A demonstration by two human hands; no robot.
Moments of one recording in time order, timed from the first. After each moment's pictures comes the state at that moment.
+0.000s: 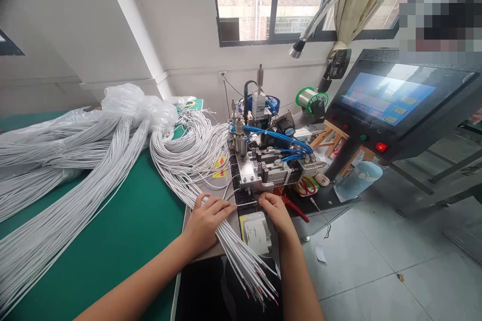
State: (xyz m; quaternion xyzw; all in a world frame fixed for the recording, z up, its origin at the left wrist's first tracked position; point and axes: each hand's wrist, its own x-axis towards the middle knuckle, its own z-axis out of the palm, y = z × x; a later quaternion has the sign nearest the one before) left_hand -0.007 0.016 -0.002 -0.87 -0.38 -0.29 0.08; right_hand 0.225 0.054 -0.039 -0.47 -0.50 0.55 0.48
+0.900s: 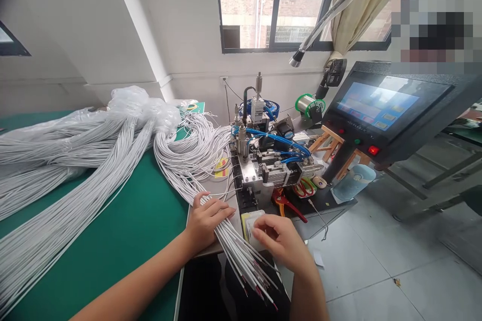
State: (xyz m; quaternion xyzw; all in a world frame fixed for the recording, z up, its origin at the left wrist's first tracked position) left_hand -0.013 0.014 -0.009 -0.86 -0.36 -0.37 0.09; right_hand 0.230 -0.024 0.027 -0.46 -0.74 0.38 0.31
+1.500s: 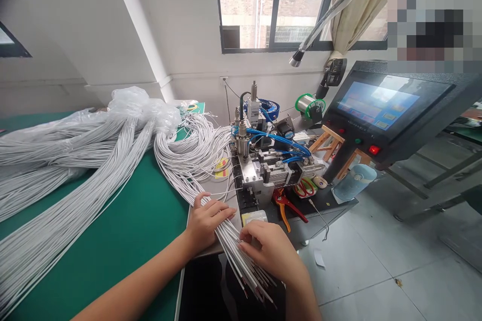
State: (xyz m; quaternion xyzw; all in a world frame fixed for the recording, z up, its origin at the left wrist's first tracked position) left_hand -0.012 0.013 -0.009 -0.85 -0.36 -0.37 0.10; right_hand 0.206 -0.031 0.034 -0.43 -0.82 0.29 0.22
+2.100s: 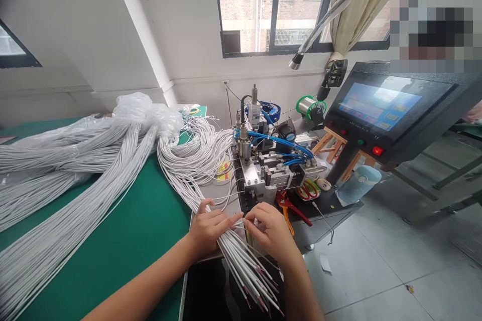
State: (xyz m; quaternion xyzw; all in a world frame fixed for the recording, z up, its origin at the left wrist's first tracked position) left_hand -0.016 0.014 -0.004 -0.88 -0.29 -0.34 0.16; right_hand 0.202 -0.004 0.030 -0.42 -0.79 0.25 0.36
